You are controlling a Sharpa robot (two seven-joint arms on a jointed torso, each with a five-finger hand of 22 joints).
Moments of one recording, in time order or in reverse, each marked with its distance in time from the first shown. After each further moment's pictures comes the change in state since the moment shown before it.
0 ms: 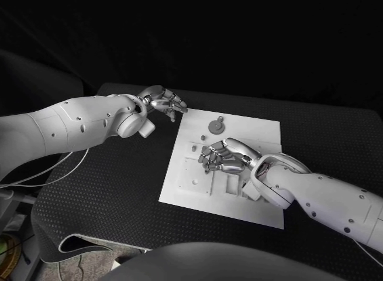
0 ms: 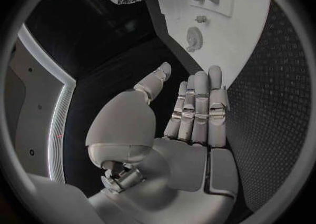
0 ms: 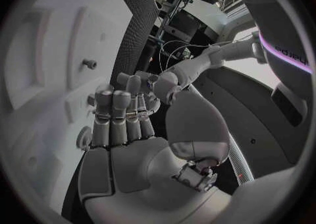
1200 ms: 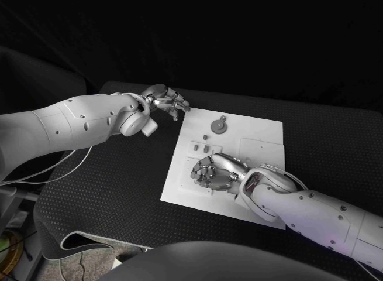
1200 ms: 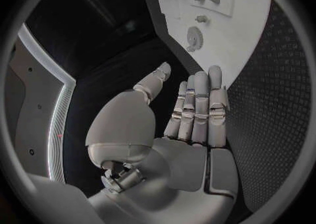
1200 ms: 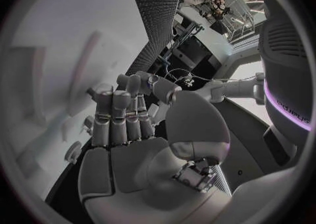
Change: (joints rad) left arm 0.000 0.001 0.000 -0.002 0.004 0.000 0.000; left_hand -0.004 -0.004 0.000 0.000 0.000 0.000 0.000 0.000 -0.001 0.000 0.000 0.000 0.000 0.000 0.000 0.000 0.000 0.000 0.000 0.001 0.000 0.001; right arm -0.061 0.061 -0.020 -0.015 -0.304 -0.080 -0.029; right_hand -0.001 -0.001 -0.005 -0.005 -0.002 -0.003 0.003 -0.003 0.030 0.000 0.000 -0.032 -0.019 0.001 0.002 0.000 0.001 0.000 0.000 0.000 0.000 0.000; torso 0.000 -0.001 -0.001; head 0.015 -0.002
